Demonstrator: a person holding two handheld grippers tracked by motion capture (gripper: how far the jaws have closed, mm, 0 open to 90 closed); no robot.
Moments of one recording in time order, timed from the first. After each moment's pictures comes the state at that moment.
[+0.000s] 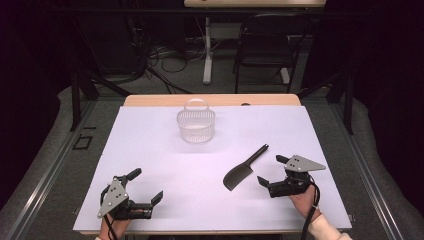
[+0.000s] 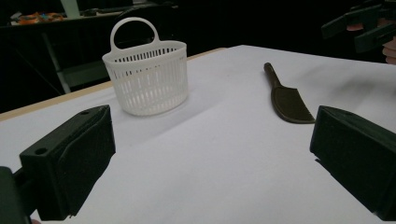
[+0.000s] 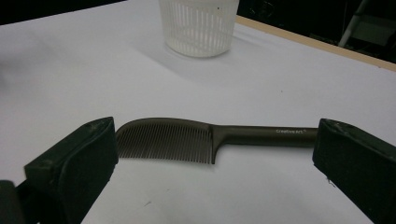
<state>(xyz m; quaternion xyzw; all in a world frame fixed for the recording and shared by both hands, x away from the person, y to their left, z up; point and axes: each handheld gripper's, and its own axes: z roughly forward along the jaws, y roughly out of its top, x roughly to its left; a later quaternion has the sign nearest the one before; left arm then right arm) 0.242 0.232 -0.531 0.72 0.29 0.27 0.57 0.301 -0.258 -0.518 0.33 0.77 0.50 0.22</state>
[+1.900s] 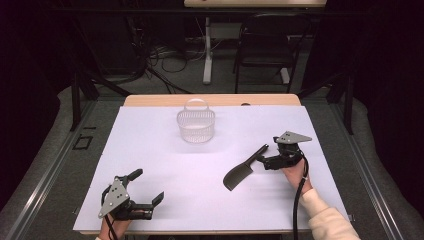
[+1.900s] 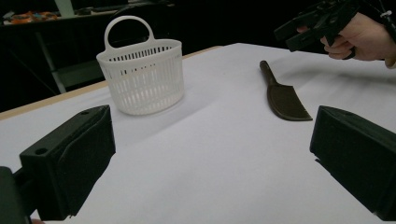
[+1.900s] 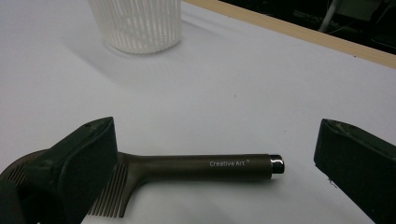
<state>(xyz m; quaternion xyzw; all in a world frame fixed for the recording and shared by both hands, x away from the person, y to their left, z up) 0.243 0.231 -0.532 0.72 0.28 0.26 0.57 0.385 -0.259 -0.528 0.37 0.78 0.46 0.22</state>
